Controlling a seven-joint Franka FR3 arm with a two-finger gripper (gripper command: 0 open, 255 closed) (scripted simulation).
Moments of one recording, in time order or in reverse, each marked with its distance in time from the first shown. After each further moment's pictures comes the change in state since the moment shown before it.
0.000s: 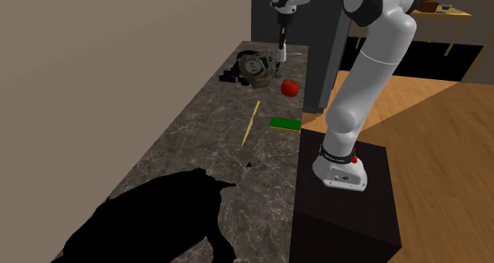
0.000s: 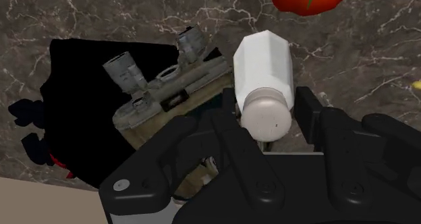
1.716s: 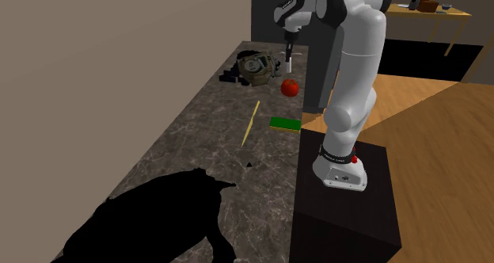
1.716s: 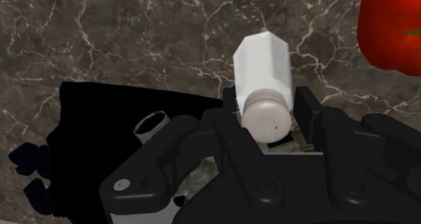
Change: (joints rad) arm -0.085 0.274 -0.104 0.017 0.189 0.218 -0.262
